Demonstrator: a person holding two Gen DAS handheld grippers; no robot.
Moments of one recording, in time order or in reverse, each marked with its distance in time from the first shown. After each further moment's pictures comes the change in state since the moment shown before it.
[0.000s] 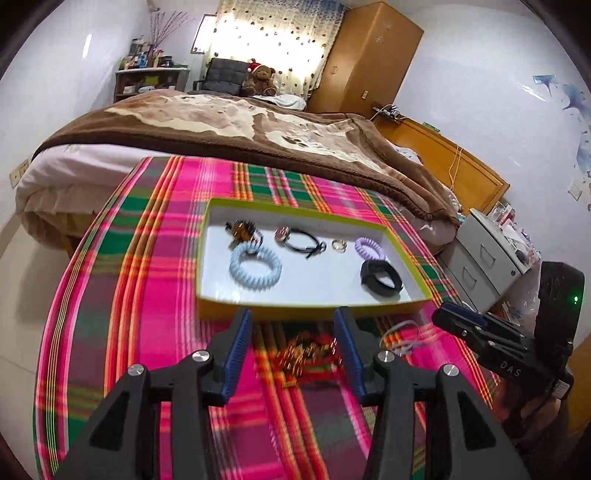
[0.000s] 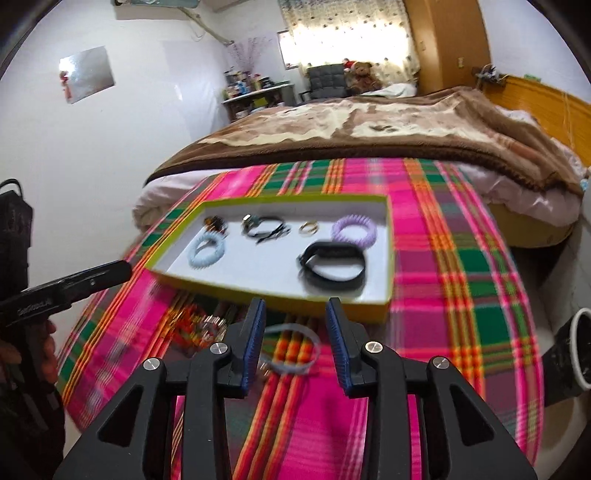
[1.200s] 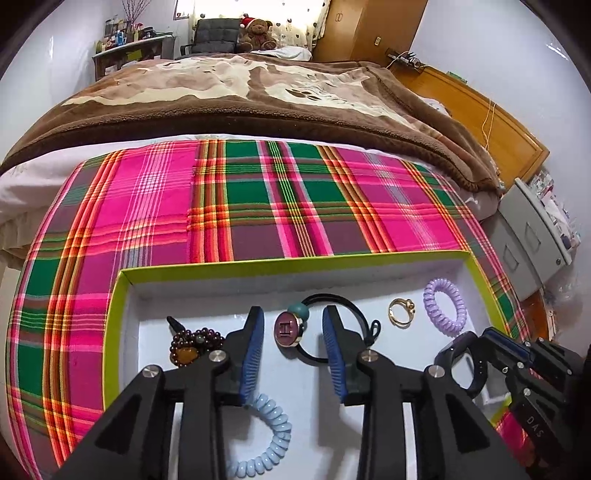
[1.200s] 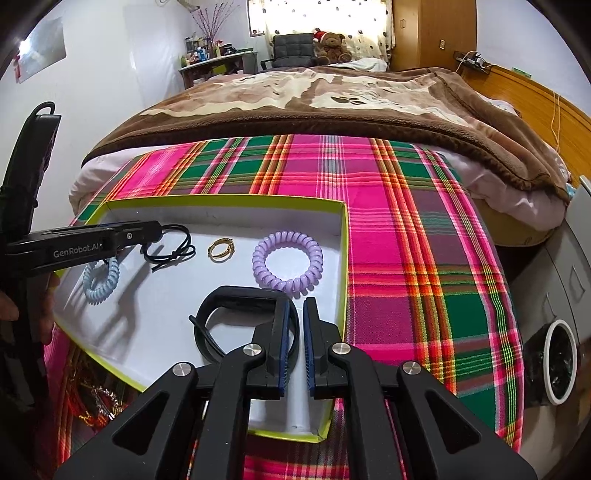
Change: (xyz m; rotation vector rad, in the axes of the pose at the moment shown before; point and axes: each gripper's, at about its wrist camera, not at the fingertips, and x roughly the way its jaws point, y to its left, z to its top) left arm 0.161 -0.012 0.087 0.071 0.199 0.087; right arm 0.086 -0.041 0.052 0.002 0.130 -0.217
